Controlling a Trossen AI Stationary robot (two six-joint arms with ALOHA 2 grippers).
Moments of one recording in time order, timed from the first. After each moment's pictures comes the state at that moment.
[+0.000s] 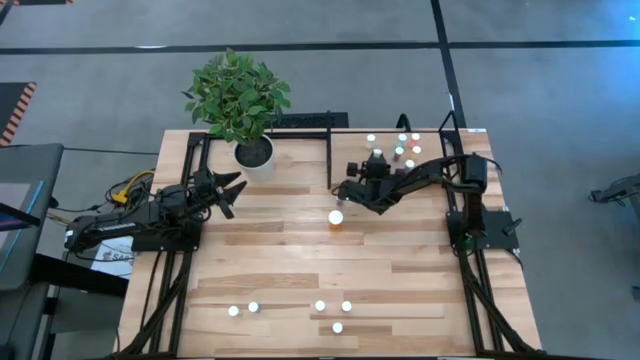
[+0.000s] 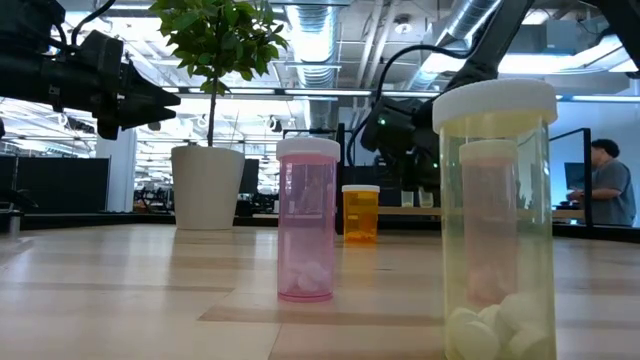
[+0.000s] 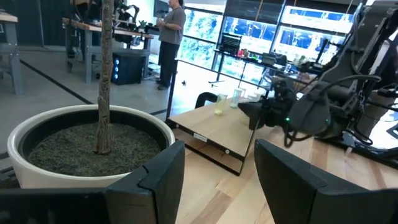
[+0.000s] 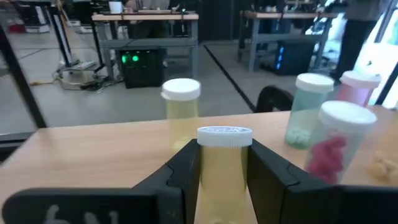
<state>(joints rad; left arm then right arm) 0.20 0.05 0.03 0.02 -0.37 -0.23 -0.21 1.95 0.90 -0.05 1.41 1.15</state>
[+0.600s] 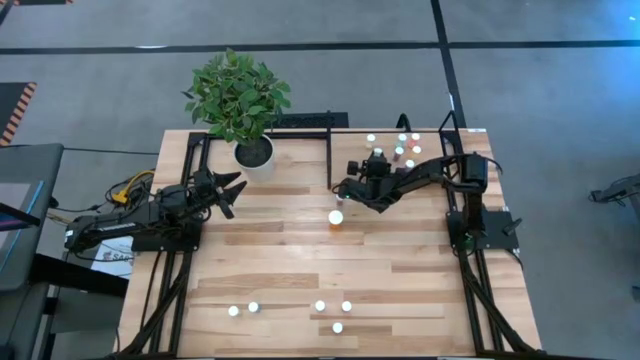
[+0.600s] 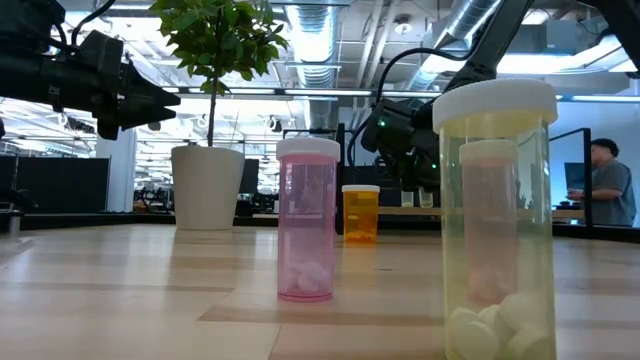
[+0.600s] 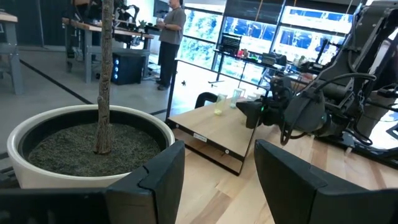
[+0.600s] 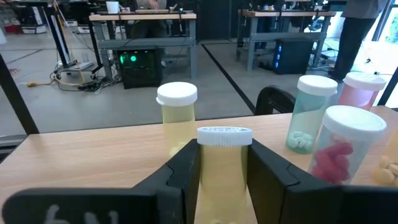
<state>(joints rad) 0.20 0.05 0.03 0.02 -0.37 -0.23 -0.23 1.95 0.90 -0.04 1.39 1.15</state>
